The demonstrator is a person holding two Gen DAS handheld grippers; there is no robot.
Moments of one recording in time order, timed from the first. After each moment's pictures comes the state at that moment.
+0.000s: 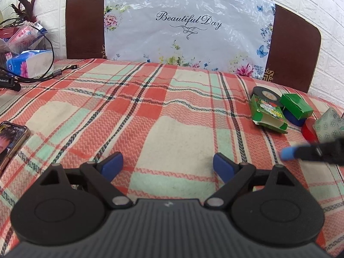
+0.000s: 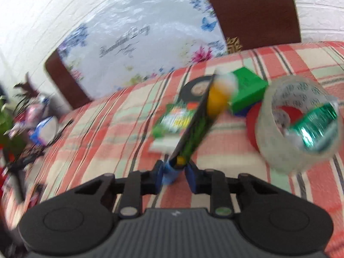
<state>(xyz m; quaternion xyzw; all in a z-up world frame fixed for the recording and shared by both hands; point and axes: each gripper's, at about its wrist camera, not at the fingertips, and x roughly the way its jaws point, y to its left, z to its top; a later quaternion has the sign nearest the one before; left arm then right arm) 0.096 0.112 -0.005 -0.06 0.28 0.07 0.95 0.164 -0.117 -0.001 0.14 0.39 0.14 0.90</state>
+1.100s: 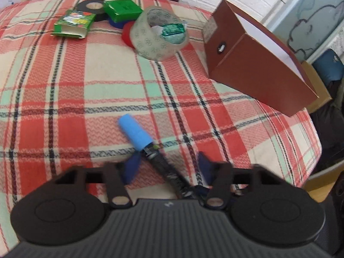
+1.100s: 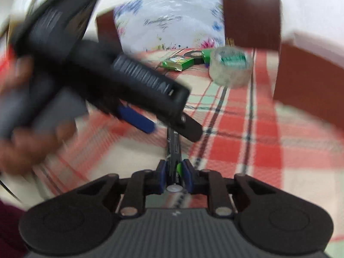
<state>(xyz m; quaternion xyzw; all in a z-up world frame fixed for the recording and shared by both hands) 0.047 -0.063 0.023 -0.09 0.49 -0.20 0.84 -0.024 -0.216 -0.008 0.10 0.36 0.21 0.90</state>
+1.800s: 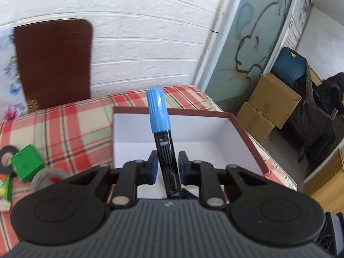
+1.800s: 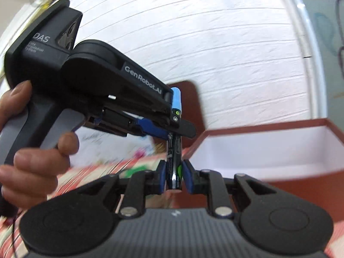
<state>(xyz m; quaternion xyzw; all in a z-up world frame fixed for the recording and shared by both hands) 0.139 -0.226 0.144 0.00 0.34 -0.33 0.88 0.020 -0.324 0.064 0.14 0.12 0.02 0.98</state>
